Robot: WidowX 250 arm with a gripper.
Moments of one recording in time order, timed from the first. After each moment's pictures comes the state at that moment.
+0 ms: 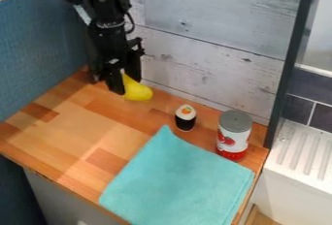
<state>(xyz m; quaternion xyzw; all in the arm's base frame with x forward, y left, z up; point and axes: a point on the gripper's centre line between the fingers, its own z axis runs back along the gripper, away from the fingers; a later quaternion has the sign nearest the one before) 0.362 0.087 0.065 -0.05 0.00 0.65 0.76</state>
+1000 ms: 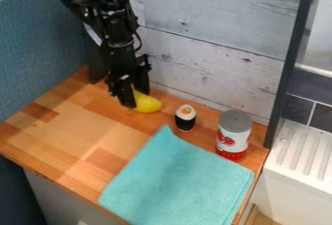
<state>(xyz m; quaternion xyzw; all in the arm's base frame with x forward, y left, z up) 0.381 0.084 0.030 -0.07 0.03 0.67 0.74</state>
